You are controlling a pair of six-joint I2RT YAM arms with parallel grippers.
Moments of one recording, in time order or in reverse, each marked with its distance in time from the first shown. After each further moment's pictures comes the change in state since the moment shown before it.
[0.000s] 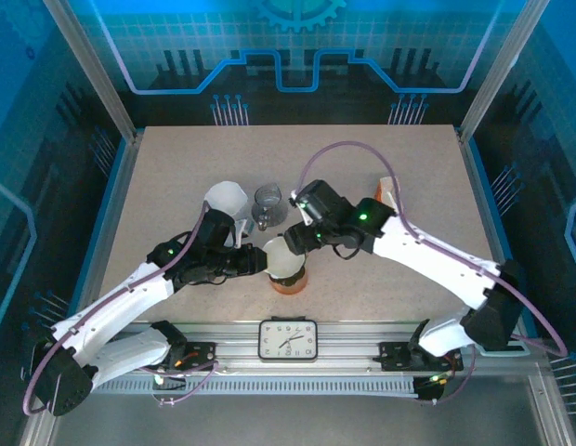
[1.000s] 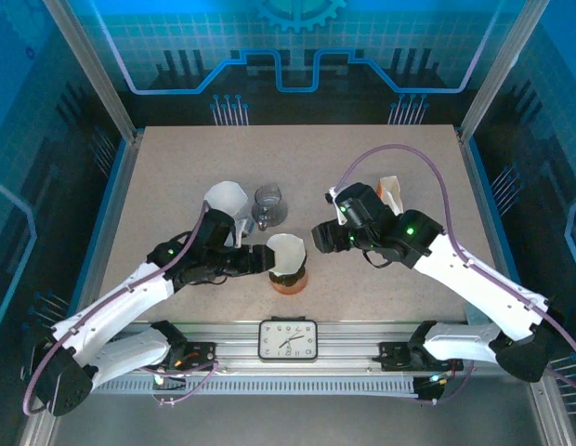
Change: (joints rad) left arm 0.000 -0.005 0.000 0.008 0.000 -0.010; right arm -0.068 -0.229 -0.131 -0.014 0.026 0.049
